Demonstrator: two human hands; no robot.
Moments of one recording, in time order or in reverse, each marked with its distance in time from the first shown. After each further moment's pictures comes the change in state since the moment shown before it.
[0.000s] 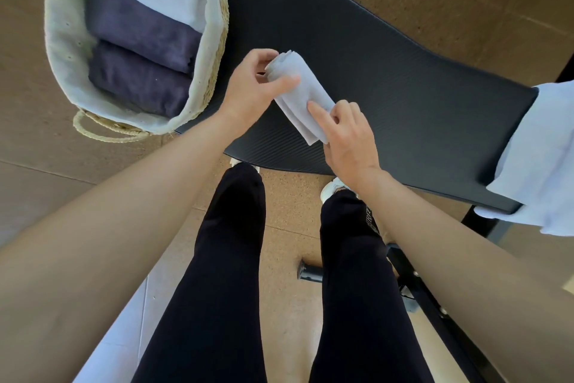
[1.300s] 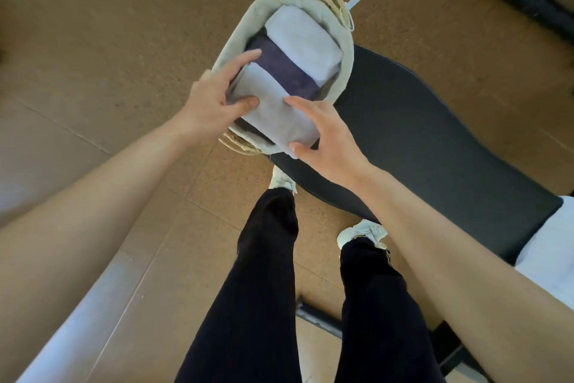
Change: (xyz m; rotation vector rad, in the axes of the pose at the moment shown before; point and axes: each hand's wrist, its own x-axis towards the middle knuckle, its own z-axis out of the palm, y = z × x) left_hand -0.080 0.009 -0.237 0.372 0.134 0.156; right_hand 0.122 -0.179 -0.058 0.636 -0.425 -0.048
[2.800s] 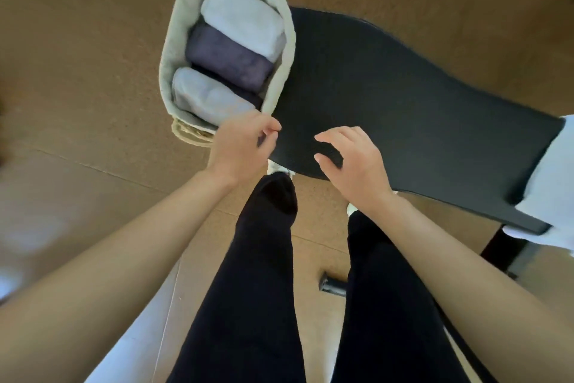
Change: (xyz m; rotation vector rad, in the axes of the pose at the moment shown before) left_hand -0.036 0.049 0.120 0.401 -0.006 0.243; right_hand -0.118 0.064 -0.007 -0.203 0.357 0.106
